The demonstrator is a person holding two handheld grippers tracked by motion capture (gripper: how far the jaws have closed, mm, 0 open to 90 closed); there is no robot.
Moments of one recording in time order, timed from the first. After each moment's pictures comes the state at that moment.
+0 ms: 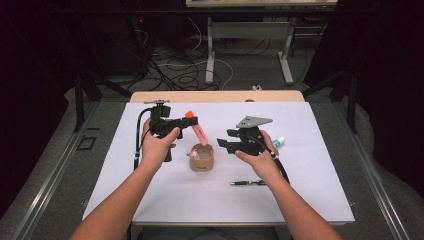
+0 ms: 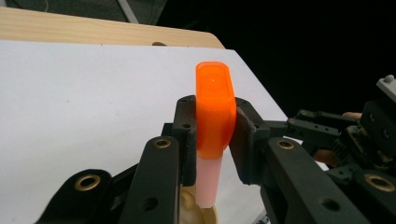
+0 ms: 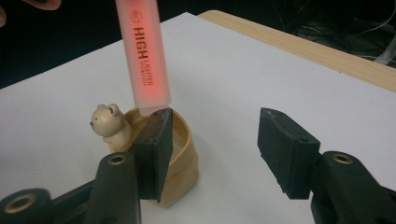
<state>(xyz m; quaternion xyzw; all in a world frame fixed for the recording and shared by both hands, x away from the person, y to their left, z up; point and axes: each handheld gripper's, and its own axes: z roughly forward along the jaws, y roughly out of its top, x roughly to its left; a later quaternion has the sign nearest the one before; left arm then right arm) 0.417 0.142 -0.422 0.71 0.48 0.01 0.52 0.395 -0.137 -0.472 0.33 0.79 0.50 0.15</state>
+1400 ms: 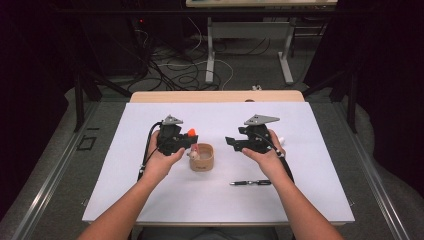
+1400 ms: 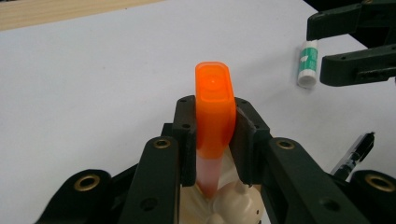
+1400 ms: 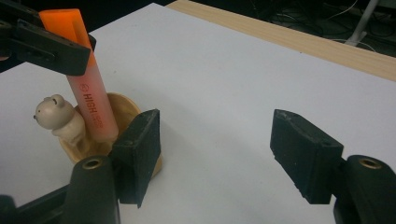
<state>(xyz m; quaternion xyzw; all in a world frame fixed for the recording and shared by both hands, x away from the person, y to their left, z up) 0.396 0.125 -0.465 0.79 0.43 0.11 0.43 0.406 -0.158 -0.481 0.38 0.78 0.48 0.16</state>
